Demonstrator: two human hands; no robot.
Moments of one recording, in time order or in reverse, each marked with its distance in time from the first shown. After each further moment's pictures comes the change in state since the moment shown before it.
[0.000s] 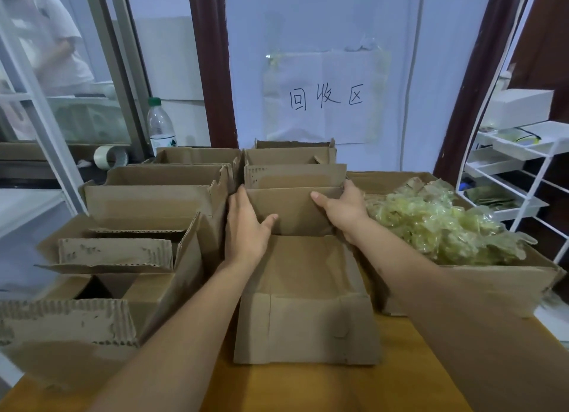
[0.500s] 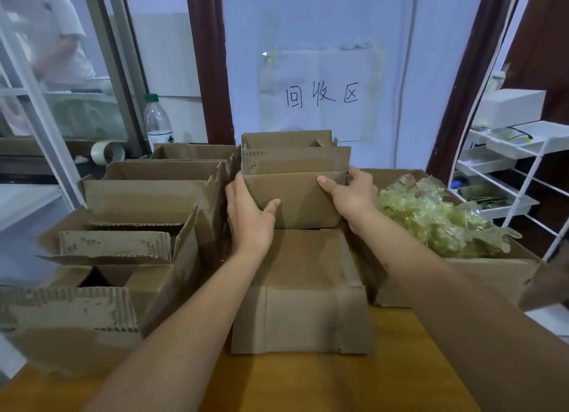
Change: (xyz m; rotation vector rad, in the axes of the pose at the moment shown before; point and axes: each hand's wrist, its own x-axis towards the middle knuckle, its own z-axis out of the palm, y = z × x) left_hand -0.017 0.037 -0.004 -0.162 0.128 -0.030; right_hand -0.012 -0.019 -0.024 0.029 0.101 -0.118
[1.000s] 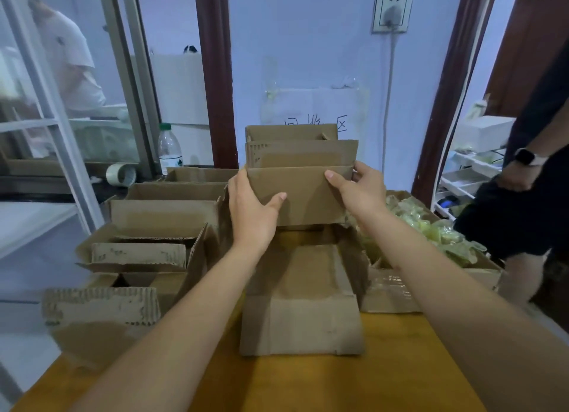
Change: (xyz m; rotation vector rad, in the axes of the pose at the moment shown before) left_hand -0.011 0.071 -0.046 -0.131 -0.046 0.082; right_hand -0.021 -0.057 -0.038 0.056 0.029 -0.112
